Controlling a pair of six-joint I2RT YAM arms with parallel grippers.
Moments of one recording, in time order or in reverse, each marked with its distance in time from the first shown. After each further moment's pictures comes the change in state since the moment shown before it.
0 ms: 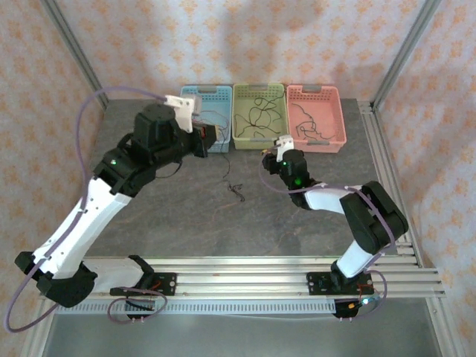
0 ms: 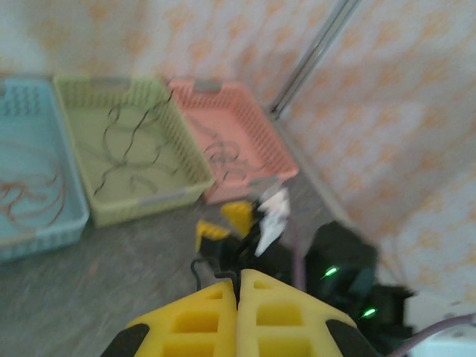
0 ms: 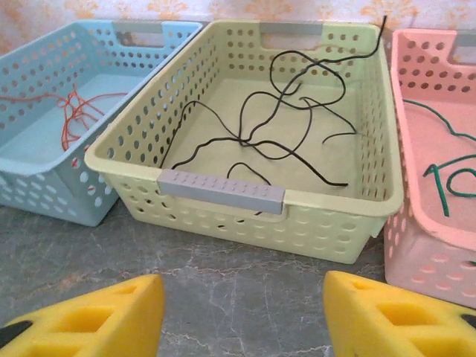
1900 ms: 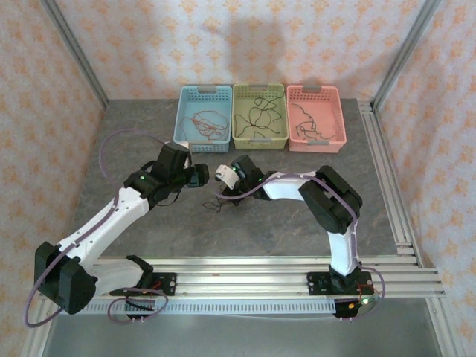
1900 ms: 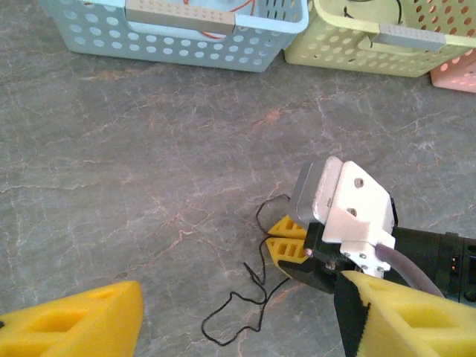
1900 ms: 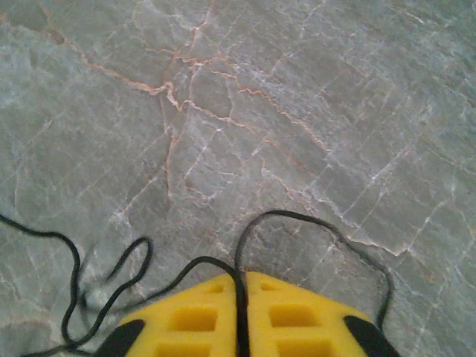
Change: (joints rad) left arm 0.135 -0.045 -0.529 0.097 -0.146 -0.088; right arm 0.258 0.338 0.410 -0.619 -0.441 -0.338
